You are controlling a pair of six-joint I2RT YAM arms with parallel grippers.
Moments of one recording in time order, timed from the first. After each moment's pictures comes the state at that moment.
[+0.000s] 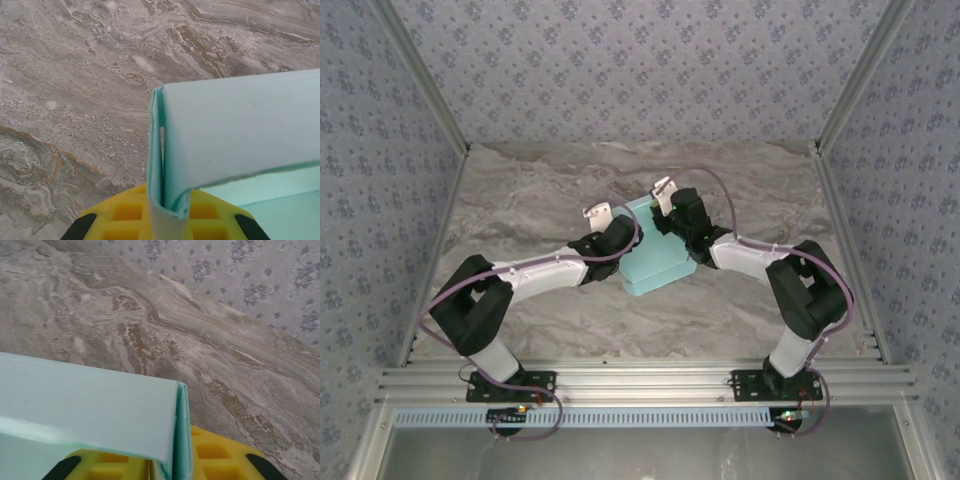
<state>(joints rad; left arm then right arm) -0.83 1.63 0.97 -0.17 -0.64 -0.87 0.61 1.71 0.96 0.33 0.17 -0.13</state>
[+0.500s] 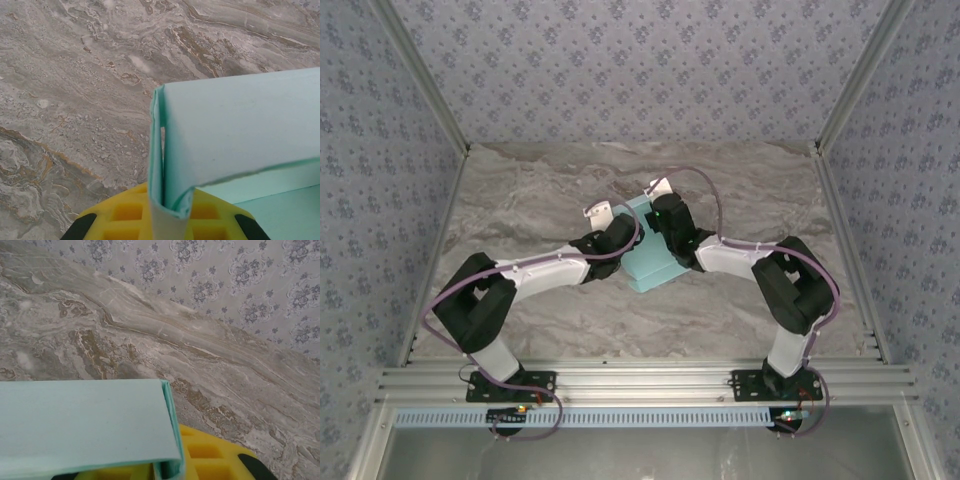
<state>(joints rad) -0.83 1.65 0.99 -0.17 -0.64 -0.90 0.68 1.78 1.01 0.34 0.48 -0.08</state>
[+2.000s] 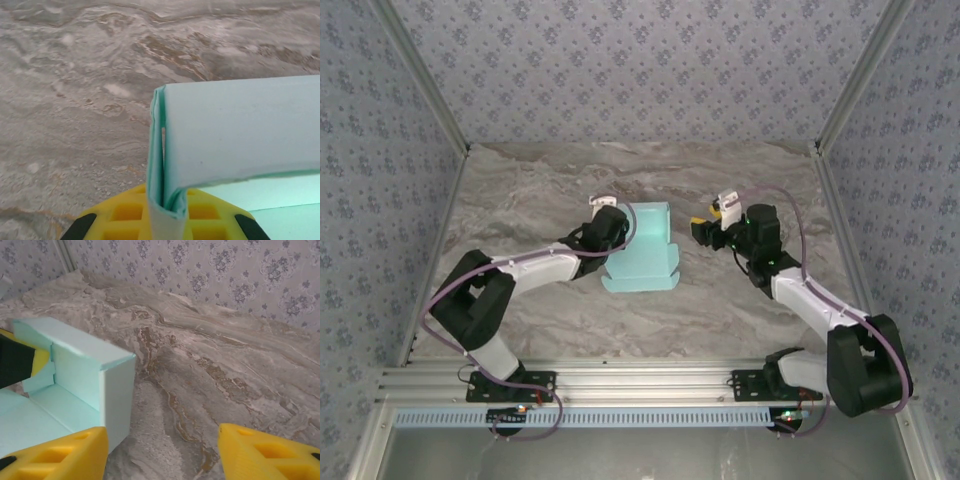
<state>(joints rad) -0.72 1.65 0.91 0.07 -0.44 -0.40 0.27 1.21 0.59 0.30 -0.33 -0.05</state>
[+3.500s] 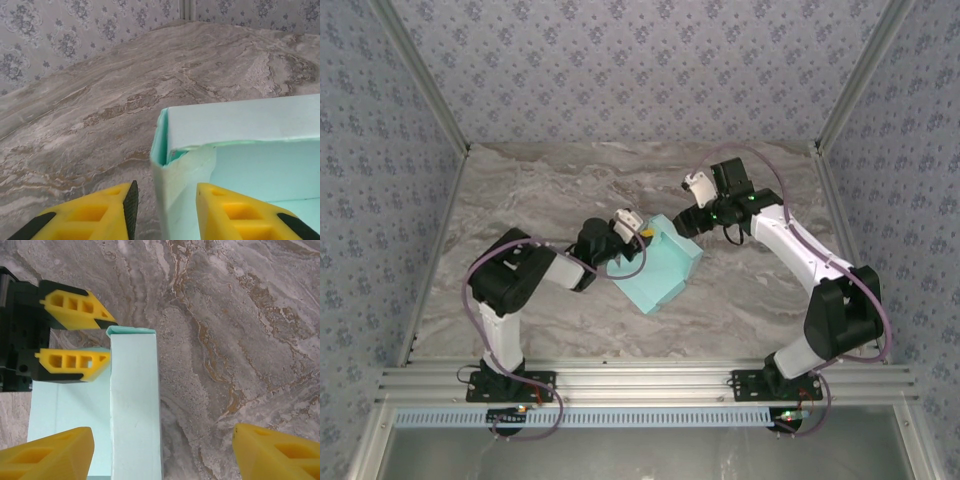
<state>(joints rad) -0.63 1.93 0.74 0.97 0.25 0.12 0.38 1.53 1.24 -0.63 -0.28 -0.19</state>
